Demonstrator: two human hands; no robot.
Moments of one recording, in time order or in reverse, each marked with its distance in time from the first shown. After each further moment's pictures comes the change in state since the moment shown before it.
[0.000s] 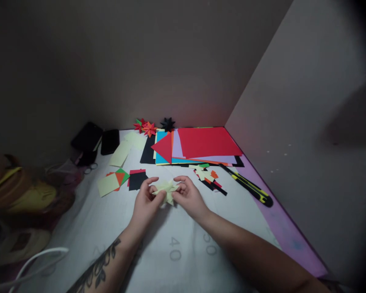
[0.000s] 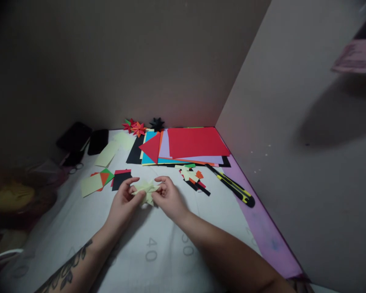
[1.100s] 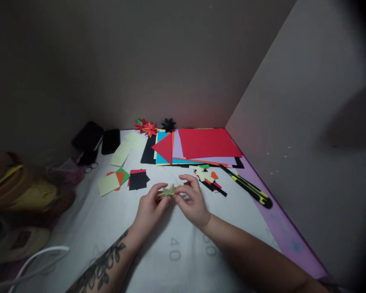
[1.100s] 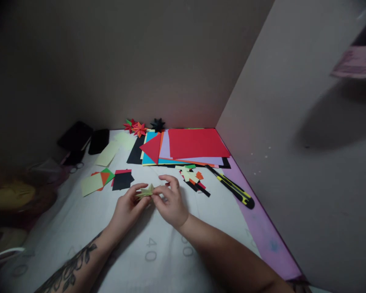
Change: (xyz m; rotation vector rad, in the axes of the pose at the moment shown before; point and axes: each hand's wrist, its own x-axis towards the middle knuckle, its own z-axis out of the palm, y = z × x) left_hand -0.005 -0.009 -0.005 0.415 -0.145 0.149; right_hand -0.011 -0.003 -0.011 -0.662 0.135 -0.697
